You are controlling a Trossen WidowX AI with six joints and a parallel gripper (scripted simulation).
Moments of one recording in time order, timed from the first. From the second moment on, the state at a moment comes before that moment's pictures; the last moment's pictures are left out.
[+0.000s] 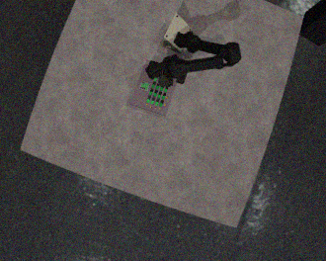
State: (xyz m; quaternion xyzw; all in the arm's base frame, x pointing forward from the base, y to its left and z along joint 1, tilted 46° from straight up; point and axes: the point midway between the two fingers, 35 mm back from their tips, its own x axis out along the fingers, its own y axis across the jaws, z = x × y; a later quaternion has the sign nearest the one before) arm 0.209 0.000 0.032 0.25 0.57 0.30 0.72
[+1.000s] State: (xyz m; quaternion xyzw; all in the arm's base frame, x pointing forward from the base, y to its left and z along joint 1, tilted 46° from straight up) arm 0.211 -0.037 0.033 0.25 0.56 0.29 0.73
